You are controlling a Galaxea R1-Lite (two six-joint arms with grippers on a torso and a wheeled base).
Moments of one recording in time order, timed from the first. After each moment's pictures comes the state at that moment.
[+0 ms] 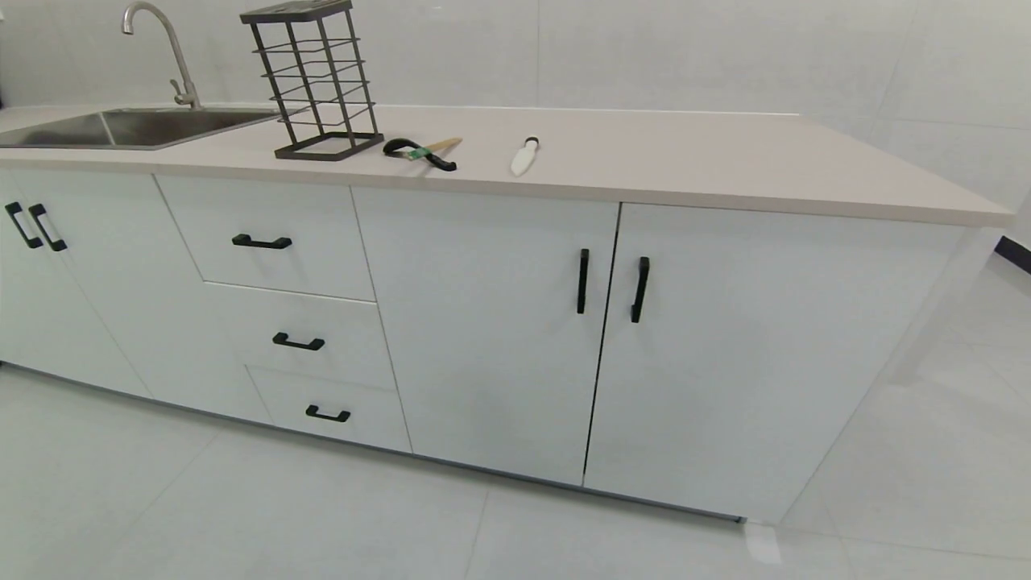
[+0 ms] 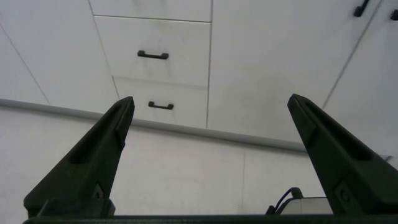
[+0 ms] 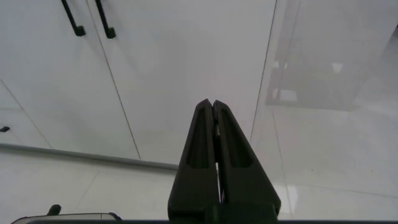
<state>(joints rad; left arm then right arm) 0.00 0.00 0.00 0.00 -0.03 0.00 0.00 0.00 0.00 0.00 -0.02 0.02</state>
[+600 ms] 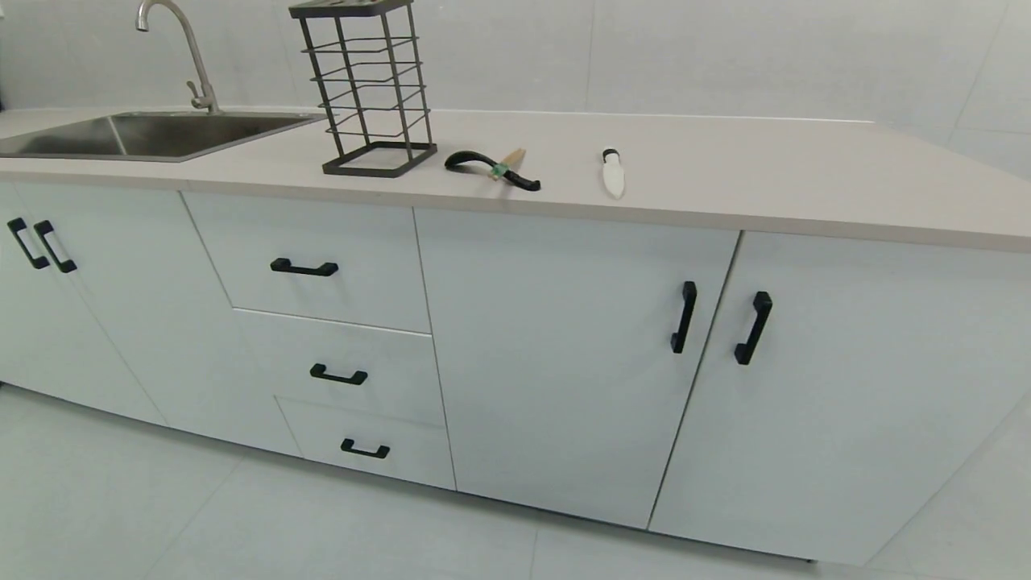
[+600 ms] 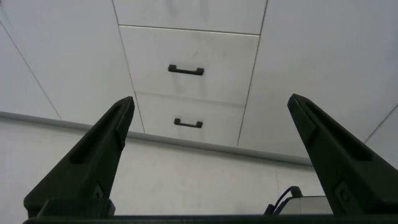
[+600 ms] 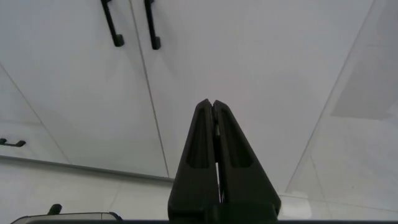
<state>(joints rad) 0.00 0.00 0.00 0.00 -0.03 0.00 0.00 0.00 0.00 0.00 -0.02 0.02</state>
